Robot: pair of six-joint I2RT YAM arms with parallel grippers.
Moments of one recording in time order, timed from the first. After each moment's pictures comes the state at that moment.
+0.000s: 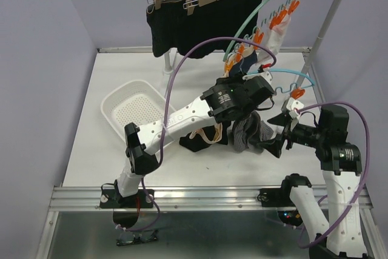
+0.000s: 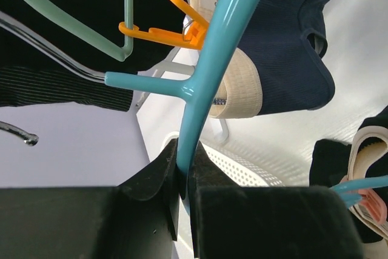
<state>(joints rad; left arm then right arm) -1.20 1.97 2.24 -1.05 -1.00 0.24 -0.07 0.62 0.97 -0.98 -1.03 -0.56</state>
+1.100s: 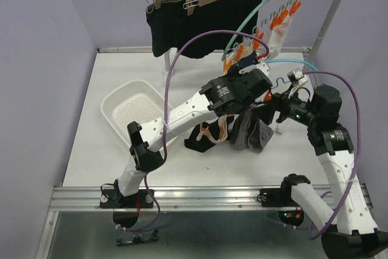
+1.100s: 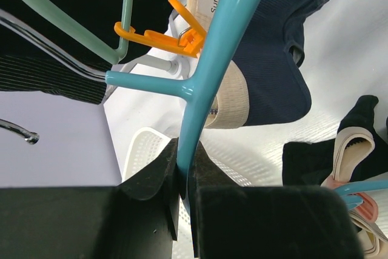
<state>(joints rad) -1.17 2.03 2.37 -1.15 -0.94 0.08 0.04 0.77 0.97 -0.51 -0.72 0.17</state>
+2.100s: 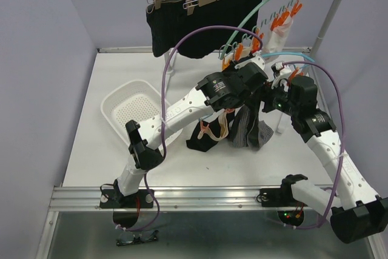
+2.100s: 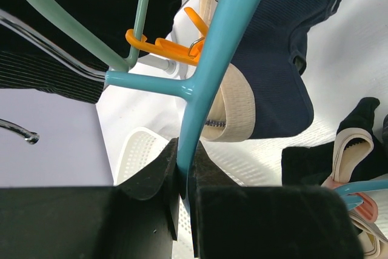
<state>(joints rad) -1.12 2.03 2.38 -1.14 -0.91 0.06 0.26 0.96 0.97 -0.38 -0.40 0.19</state>
